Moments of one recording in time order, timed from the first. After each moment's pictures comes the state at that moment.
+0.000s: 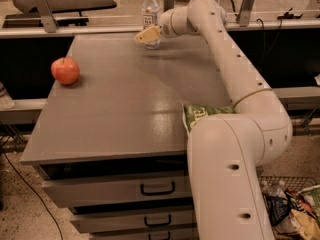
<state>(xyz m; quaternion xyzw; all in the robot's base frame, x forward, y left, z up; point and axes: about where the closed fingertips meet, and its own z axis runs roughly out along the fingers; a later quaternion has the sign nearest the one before) 0.924 0.005 0.900 -0.39 0.73 0.15 0.54</state>
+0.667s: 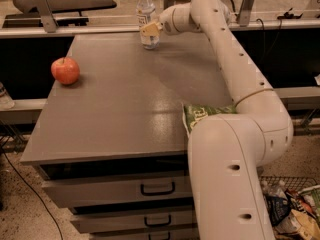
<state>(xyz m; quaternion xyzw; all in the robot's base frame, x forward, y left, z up) 0.919 0.001 0.913 -0.40 0.72 0.15 0.55</state>
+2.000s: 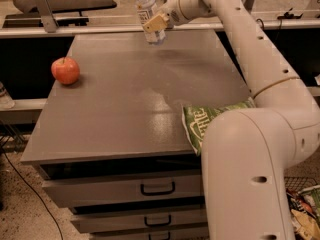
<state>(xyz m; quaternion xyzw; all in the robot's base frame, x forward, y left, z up) 0.870 -0.011 0.952 -0.46 0.71 0.12 0.51</state>
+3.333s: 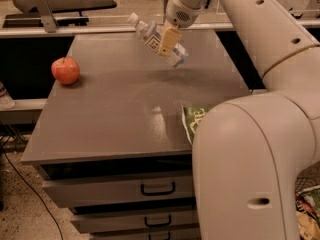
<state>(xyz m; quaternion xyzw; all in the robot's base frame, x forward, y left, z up) 0.750 -0.040 0.931 -0.64 0.72 0.02 0.26</state>
